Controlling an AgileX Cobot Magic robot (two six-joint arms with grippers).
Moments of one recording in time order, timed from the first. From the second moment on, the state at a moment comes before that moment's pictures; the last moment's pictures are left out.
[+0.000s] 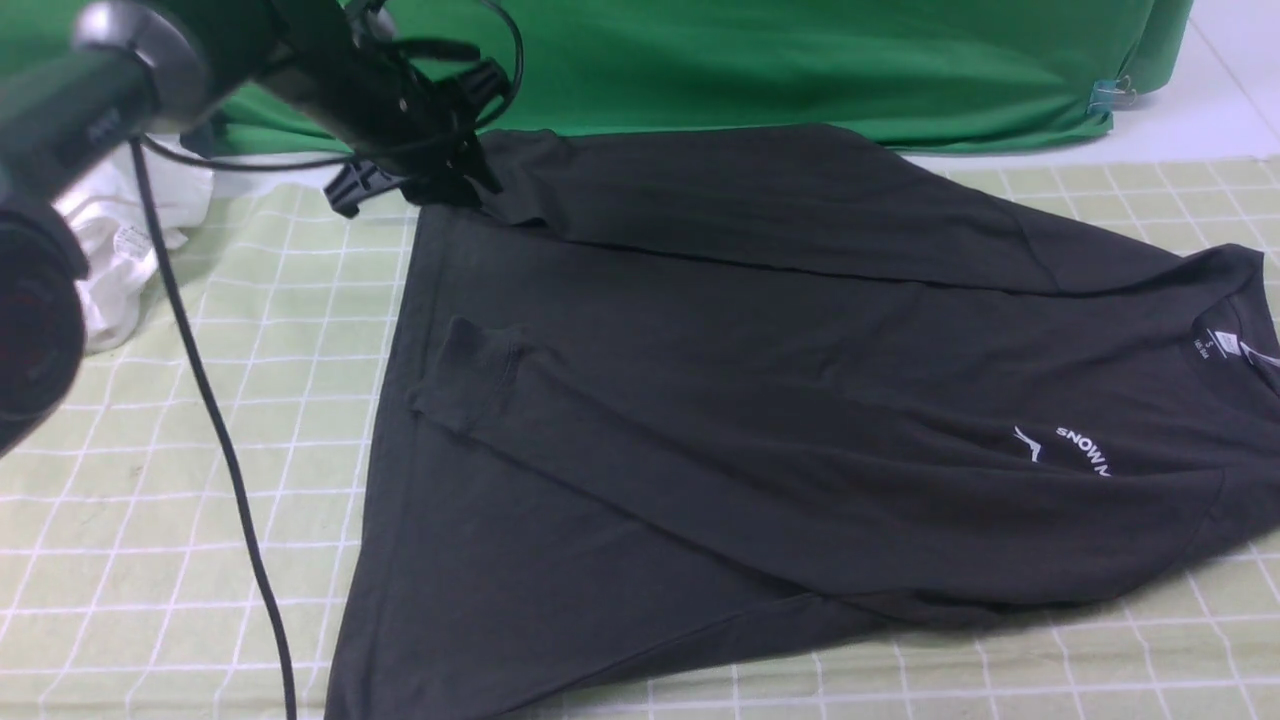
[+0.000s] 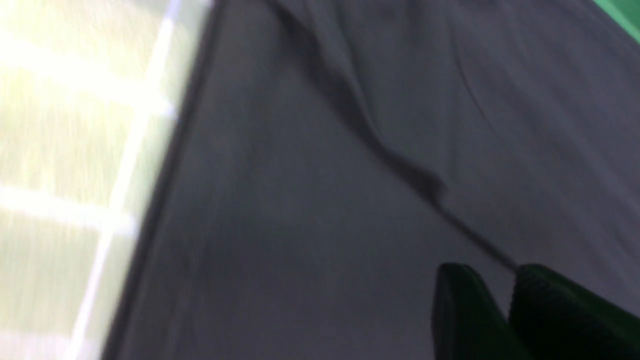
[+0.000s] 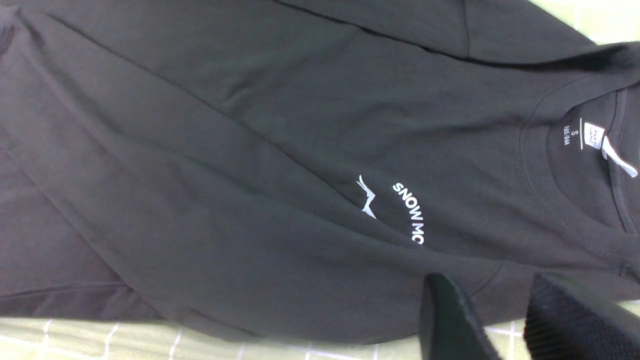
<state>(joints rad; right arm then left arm) 0.08 0.92 -0.89 0.26 0.80 -0.22 -0.06 2.27 -1.95 -0.42 0.77 -0.32</state>
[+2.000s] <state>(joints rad) 0.08 0.92 -0.89 0.26 0.78 -0.19 -0.06 2.06 -1.80 -0.60 0.74 -0.38</state>
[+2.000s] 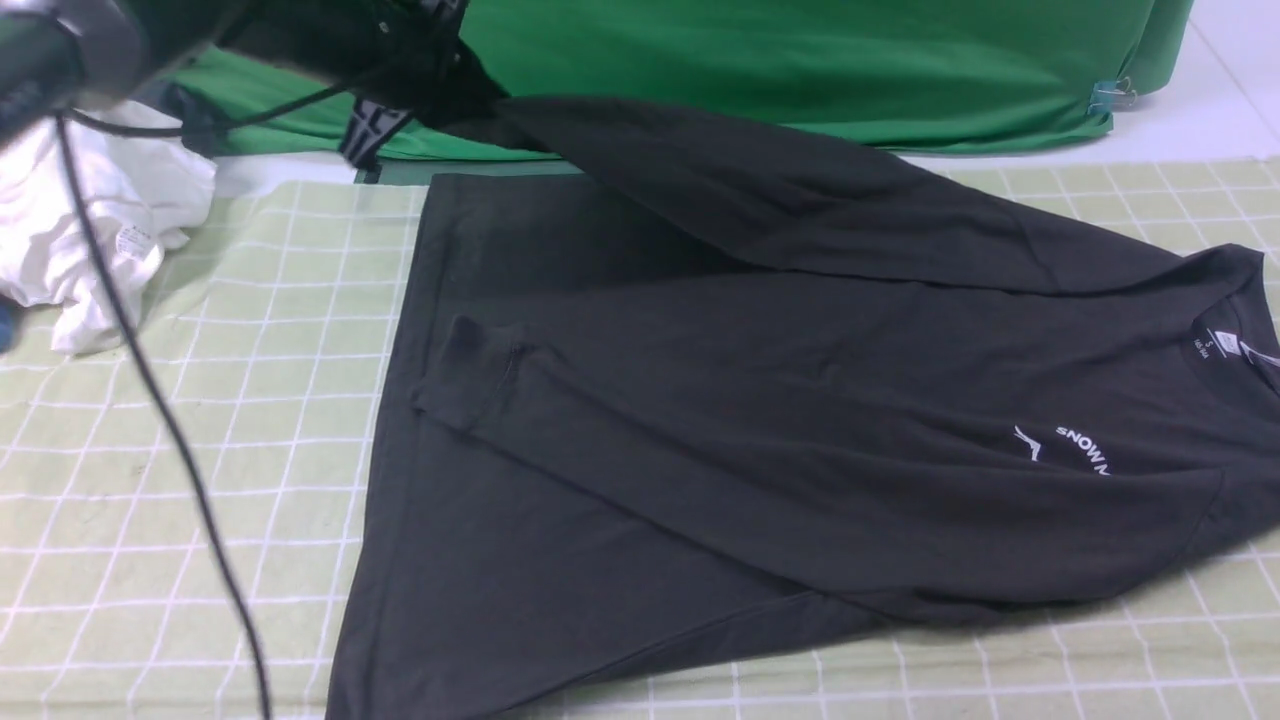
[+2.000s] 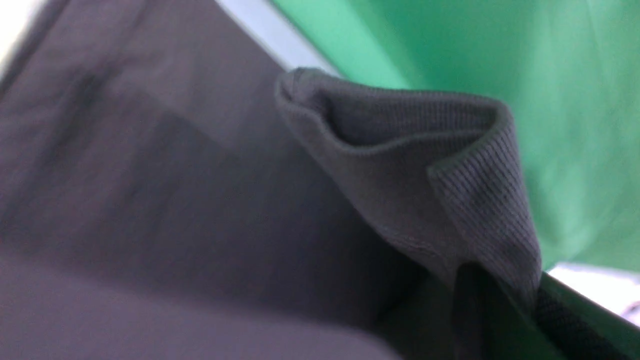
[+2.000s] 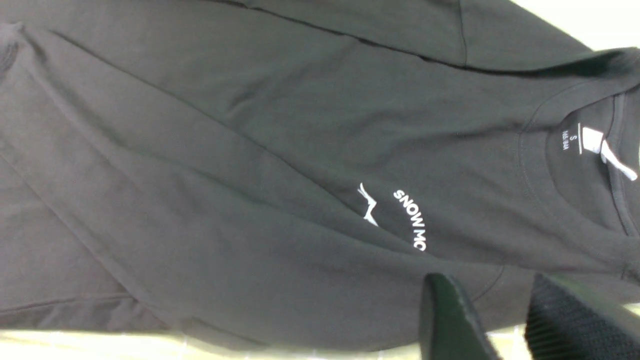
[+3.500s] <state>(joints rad) 0.08 0.92 -0.89 0.26 0.87 -0.22 -0.20 1.45 -1.21 -0.20 1.17 -0.15</state>
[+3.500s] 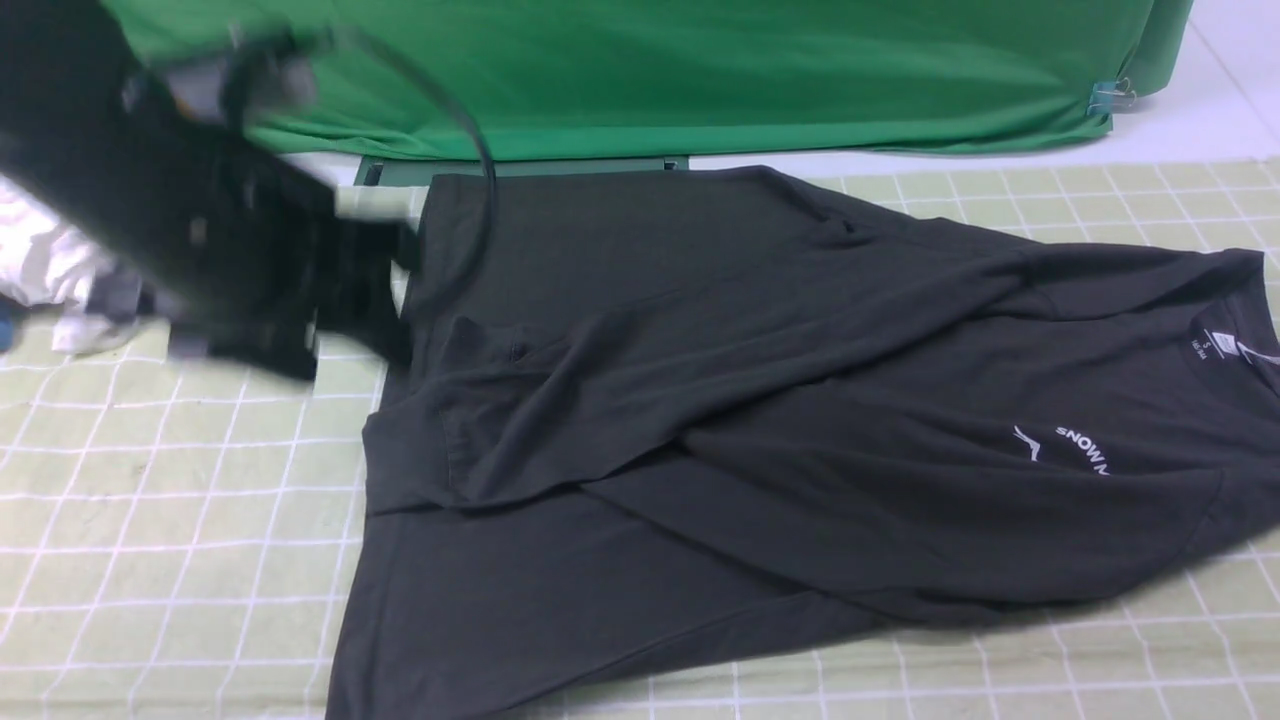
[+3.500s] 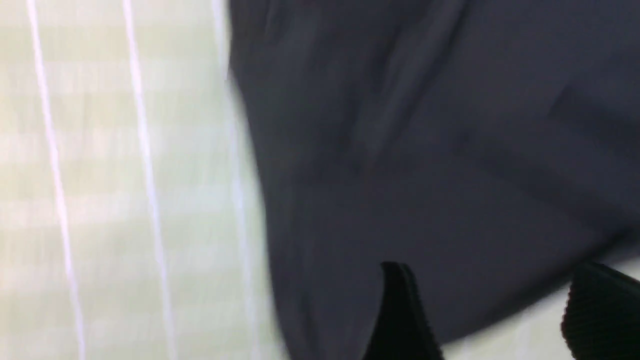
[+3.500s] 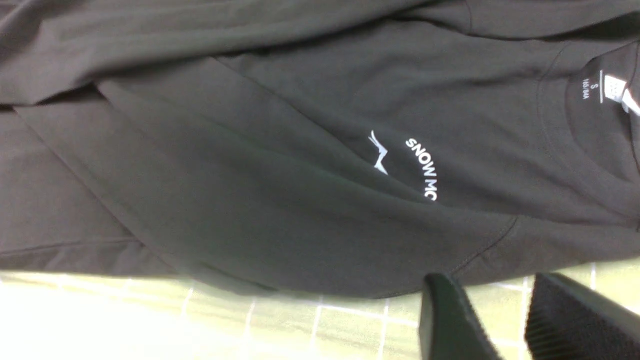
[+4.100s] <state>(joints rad) 0.08 0.92 -0.89 0.26 0.85 -0.23 -0.31 1.52 -0.74 -0.08 0.93 -0.33</state>
